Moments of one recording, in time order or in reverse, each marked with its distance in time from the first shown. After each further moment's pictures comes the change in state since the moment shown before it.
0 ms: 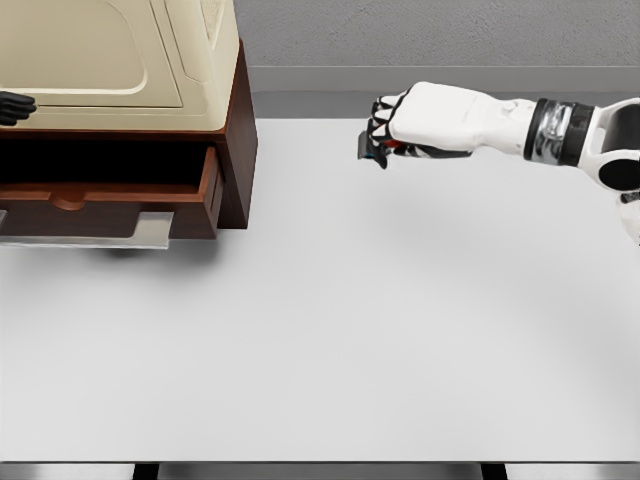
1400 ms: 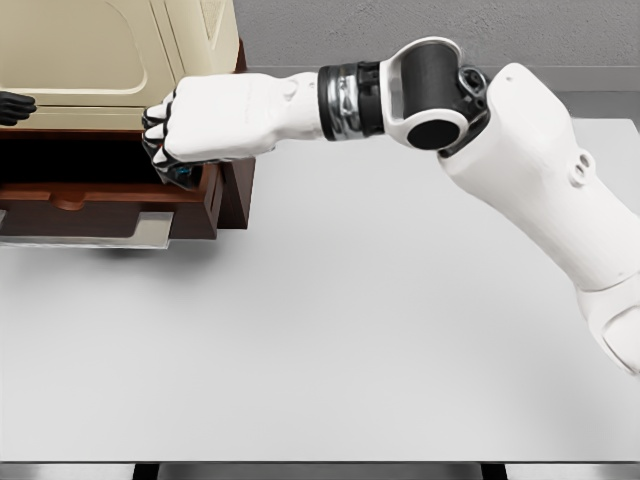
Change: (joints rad) left arm 0.000 0.001 0.000 -0.002 -0.002 -0.002 0.000; right arm -0.304 0.368 0.285 0.042 0.010 0.001 -0.001
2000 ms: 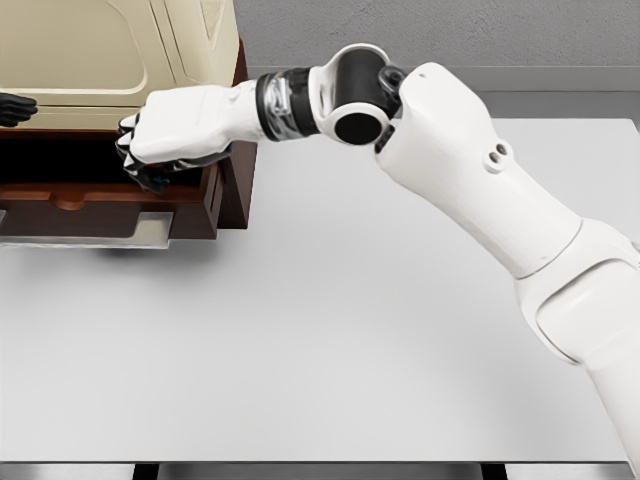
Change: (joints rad) left arm 0.000 0.000 0.000 -0.001 -0.004 -0.002 0.000; right arm -0.046 0.162 0.049 0.260 0.049 0.000 0.000
